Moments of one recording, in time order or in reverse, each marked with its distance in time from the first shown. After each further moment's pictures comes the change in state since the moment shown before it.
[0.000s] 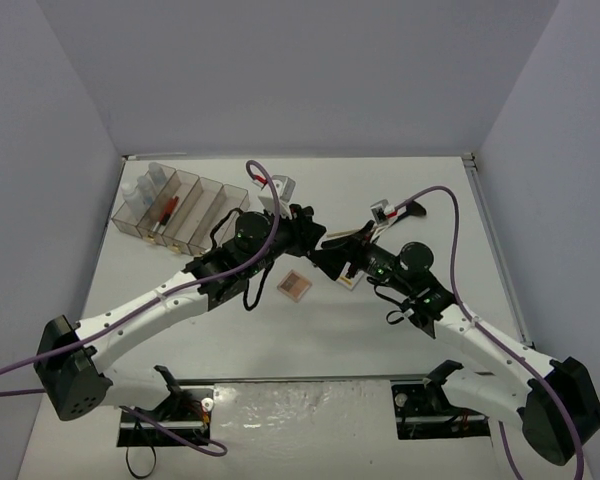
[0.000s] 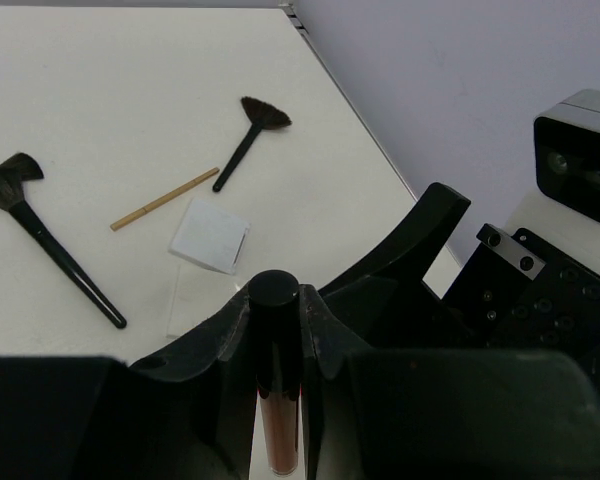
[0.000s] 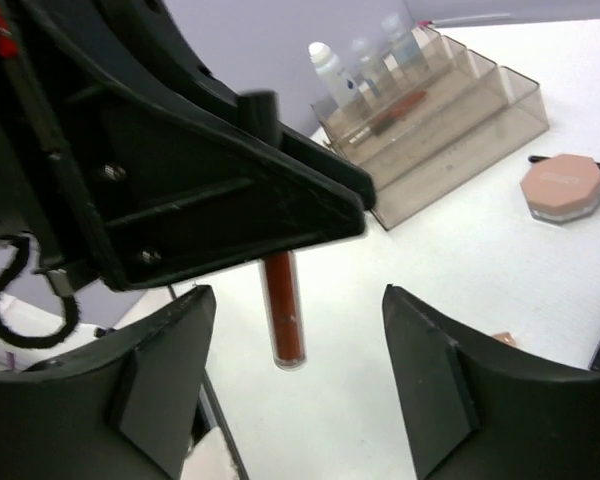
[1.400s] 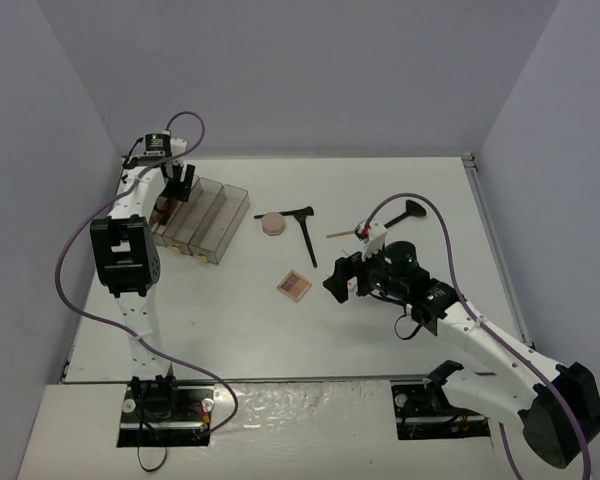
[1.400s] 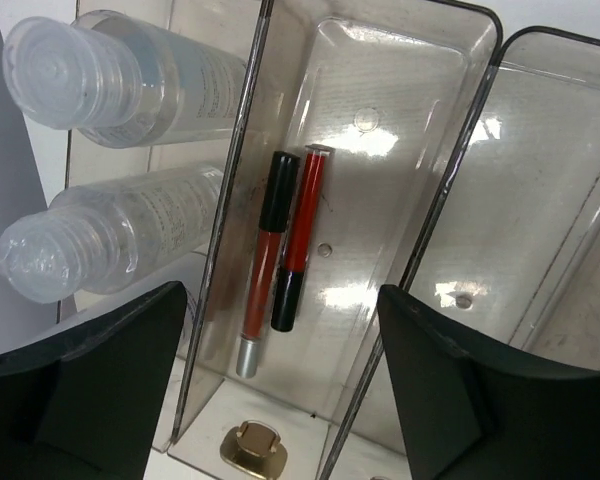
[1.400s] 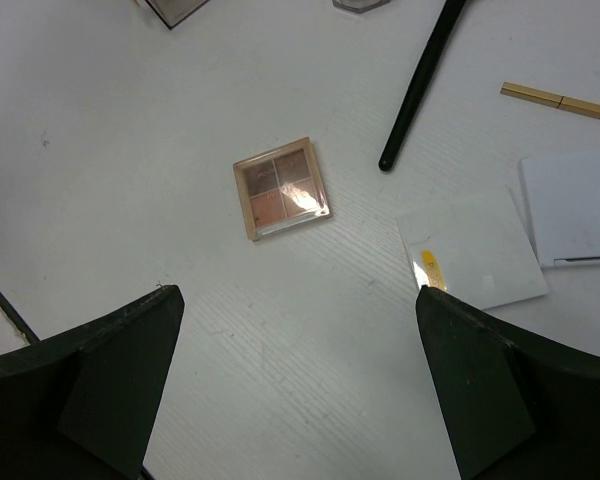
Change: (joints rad) left arm 0.928 0.898 0.857 -0.712 -0.008 0.791; right arm -0.001 -0.015 0.062 -0.605 0.173 -0.427
